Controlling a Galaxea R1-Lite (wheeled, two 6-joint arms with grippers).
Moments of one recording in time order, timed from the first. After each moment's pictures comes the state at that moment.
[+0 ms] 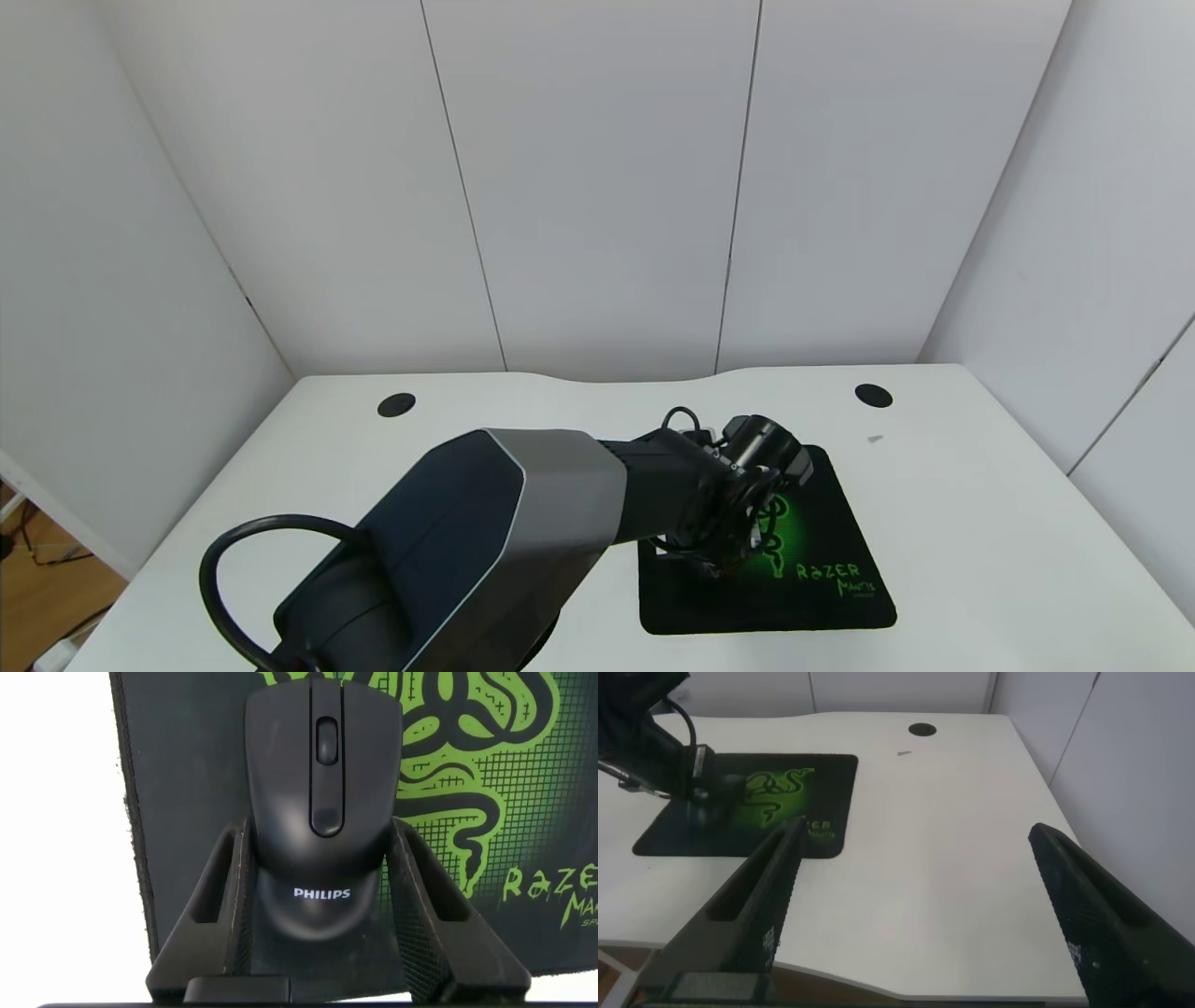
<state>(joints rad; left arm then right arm) -0.85 2.57 -2.00 0.48 0.35 -0.80 0.00 0.00 0.00 0.00 0.00 0.02</state>
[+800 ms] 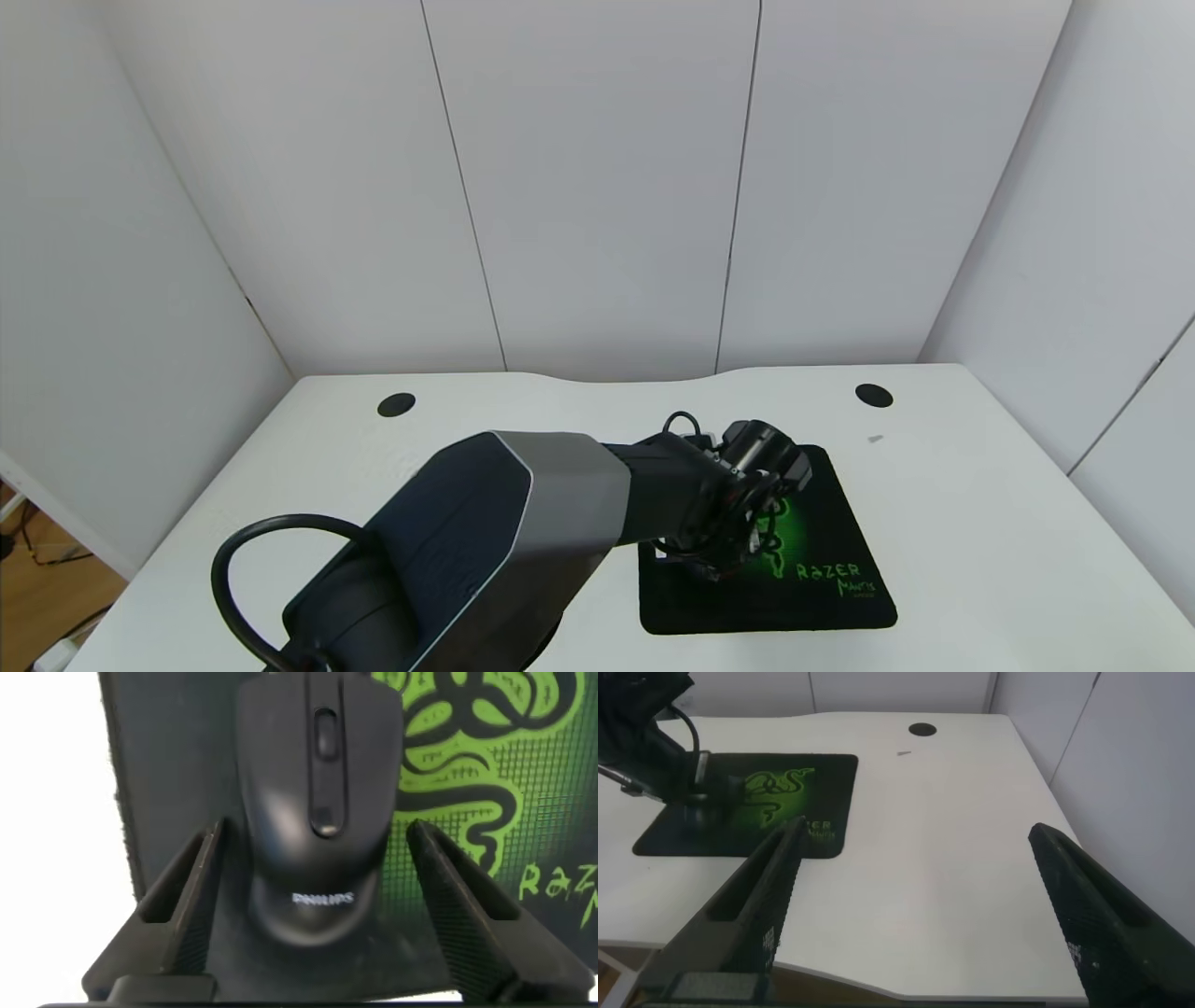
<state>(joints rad) -0.86 2.57 -2.00 0.49 0.36 -0.79 0.00 0.00 0.00 0.00 0.00 0.02</state>
